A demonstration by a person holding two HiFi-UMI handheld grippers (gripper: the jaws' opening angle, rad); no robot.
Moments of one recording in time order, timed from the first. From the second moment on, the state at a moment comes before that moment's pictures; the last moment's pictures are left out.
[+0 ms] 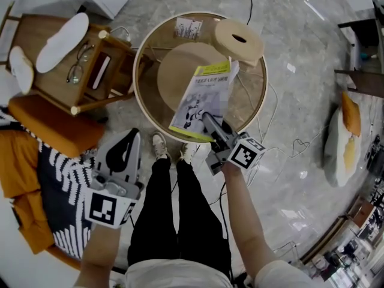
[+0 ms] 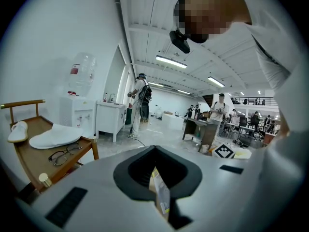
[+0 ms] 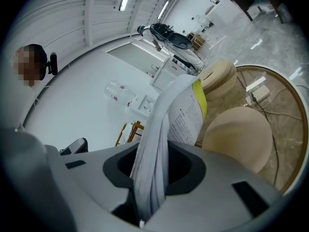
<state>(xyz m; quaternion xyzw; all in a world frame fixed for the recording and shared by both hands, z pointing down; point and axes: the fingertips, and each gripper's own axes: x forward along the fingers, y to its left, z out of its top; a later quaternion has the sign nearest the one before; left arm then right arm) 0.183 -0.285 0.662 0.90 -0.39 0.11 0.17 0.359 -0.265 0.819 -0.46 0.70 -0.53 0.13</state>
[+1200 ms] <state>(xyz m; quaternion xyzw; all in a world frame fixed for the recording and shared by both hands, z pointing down) 0.180 -0.278 0.674 0.89 -0.40 0.11 0.18 0.372 -0.268 0.944 -0.49 0.65 -0.58 0.00</state>
